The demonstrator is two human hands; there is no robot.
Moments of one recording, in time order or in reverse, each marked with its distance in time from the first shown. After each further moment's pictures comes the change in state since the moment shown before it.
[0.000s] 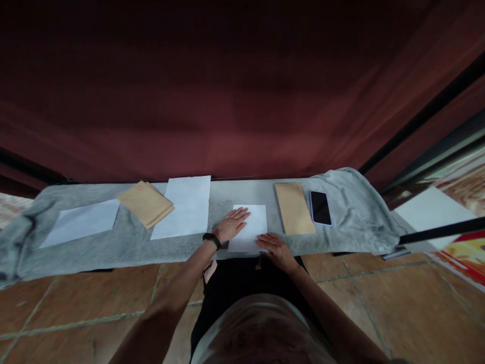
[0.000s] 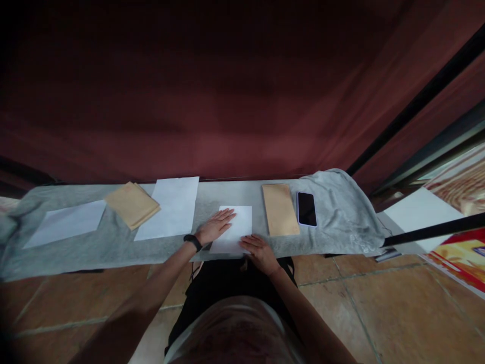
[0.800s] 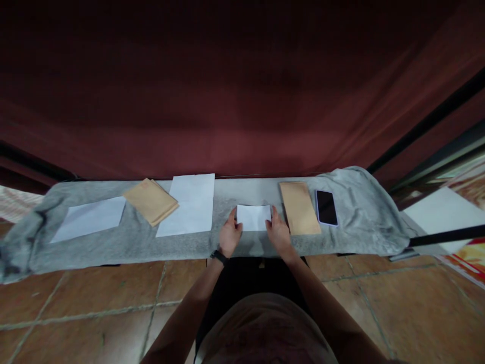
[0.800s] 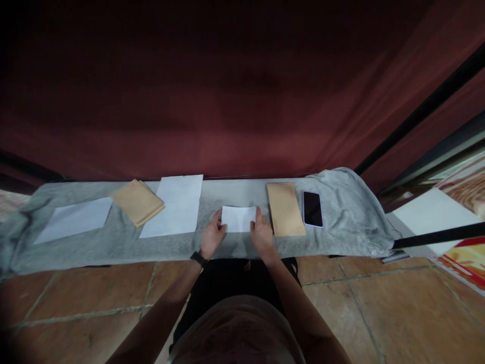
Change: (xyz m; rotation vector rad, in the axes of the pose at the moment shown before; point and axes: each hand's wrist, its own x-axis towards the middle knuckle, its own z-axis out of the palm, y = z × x) left_hand -0.026 0.046 0.001 -0.227 0.331 -0.696; right_hand 0.070 0.012 0.017 -0.328 0.317 0.555
